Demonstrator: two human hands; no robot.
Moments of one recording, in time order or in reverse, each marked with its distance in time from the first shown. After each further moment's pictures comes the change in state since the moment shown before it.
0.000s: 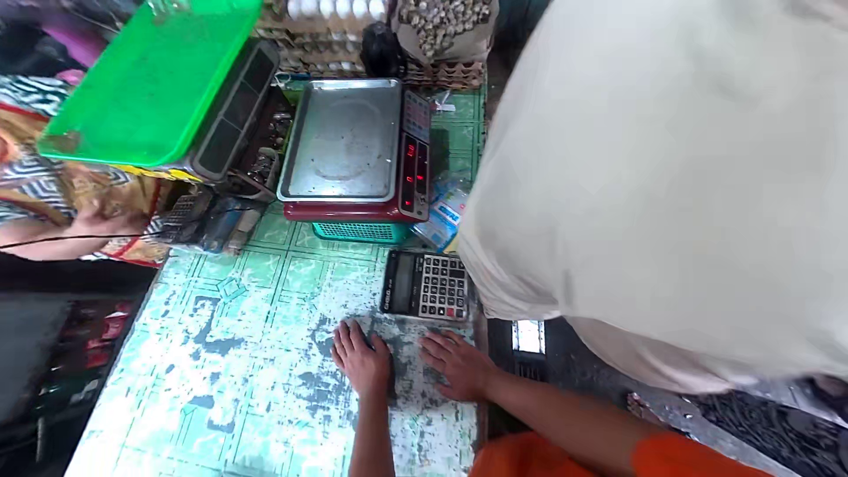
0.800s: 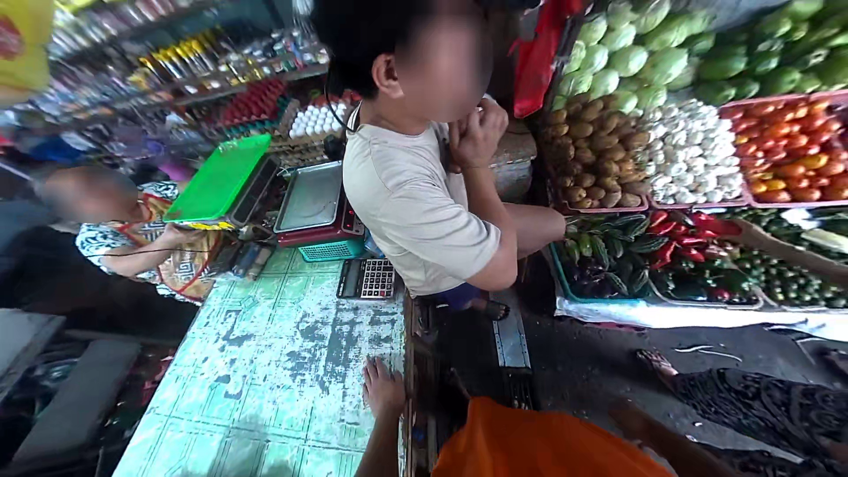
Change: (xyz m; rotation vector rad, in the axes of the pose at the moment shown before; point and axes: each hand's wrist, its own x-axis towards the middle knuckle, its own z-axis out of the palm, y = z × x) left_hand -0.220 0.090 -0.027 0.147 -0.369 -0.026; right_hand -0.524 0.140 0.181 0.949 -0.017 1.315
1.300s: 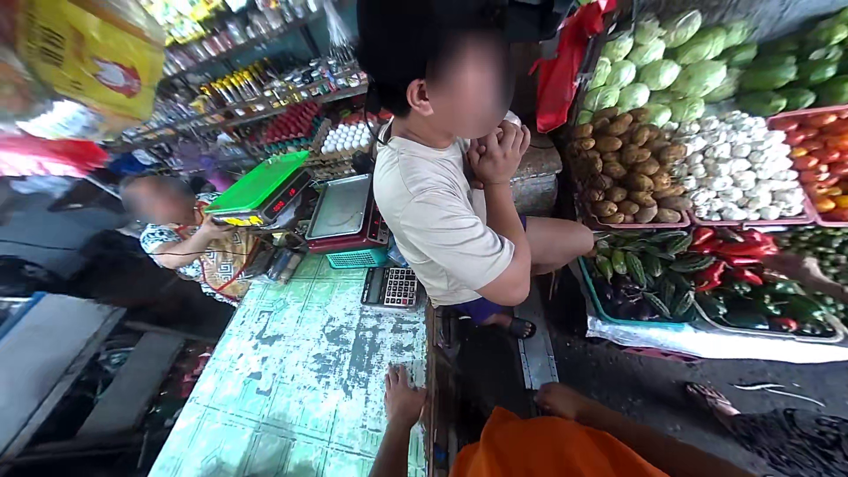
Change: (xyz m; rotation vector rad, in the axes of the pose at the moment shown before) left_hand 0.006 -0.014 -0.028 -0.009 -0.199 0.046; right_hand -0.043 -0.199 0.061 -0.192 -0.245 -0.379
